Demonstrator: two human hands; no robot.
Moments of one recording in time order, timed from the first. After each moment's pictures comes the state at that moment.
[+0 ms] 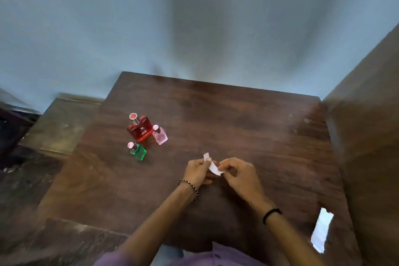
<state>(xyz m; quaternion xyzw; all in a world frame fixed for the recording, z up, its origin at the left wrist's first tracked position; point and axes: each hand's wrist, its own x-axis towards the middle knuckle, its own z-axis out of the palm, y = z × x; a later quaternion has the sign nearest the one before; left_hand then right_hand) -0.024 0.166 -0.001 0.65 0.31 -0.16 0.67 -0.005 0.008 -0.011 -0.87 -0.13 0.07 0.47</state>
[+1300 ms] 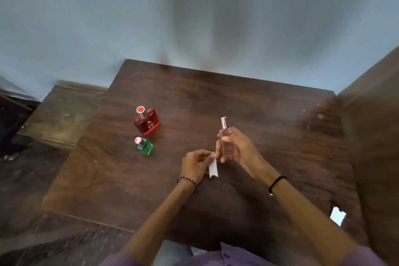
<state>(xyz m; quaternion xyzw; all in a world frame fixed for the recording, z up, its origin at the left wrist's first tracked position) -0.020 0.211 -0.034 0.73 0.25 -0.06 0.63 0.047 0.056 0.027 -0.57 -0.03 0.36 0.74</state>
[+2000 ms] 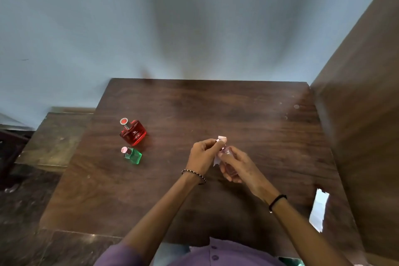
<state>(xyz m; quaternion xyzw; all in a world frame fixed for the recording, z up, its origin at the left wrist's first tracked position) -0.001 0.148 0.031 0.71 0.15 -0.11 0.67 -0.012 -0.003 0.039 -0.68 -0.01 0.30 0.66</state>
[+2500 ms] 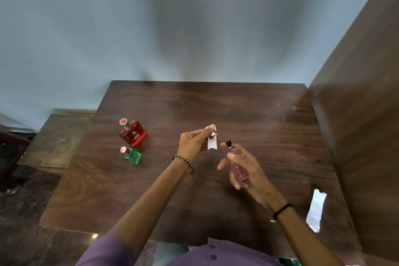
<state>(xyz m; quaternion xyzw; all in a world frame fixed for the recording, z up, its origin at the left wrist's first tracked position) 0.016 0.159 0.057 0.64 0.23 -0.08 0.73 -0.025 -0.024 0.045 -0.56 -0.03 0.29 0.78</state>
